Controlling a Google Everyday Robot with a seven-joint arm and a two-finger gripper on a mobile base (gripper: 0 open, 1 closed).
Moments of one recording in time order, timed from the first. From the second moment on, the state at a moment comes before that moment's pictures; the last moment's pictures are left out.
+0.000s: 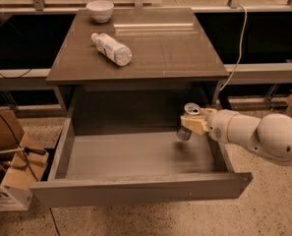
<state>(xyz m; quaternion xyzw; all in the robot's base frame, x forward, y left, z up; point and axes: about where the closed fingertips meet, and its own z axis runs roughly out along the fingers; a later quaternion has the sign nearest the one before) 0.599 -0.165 0.735 -0.26 0.80 0.21 0.50</state>
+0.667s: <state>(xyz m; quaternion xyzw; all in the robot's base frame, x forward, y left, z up) 0.607 -0.184 0.681 -0.25 0.82 0.17 0.49</state>
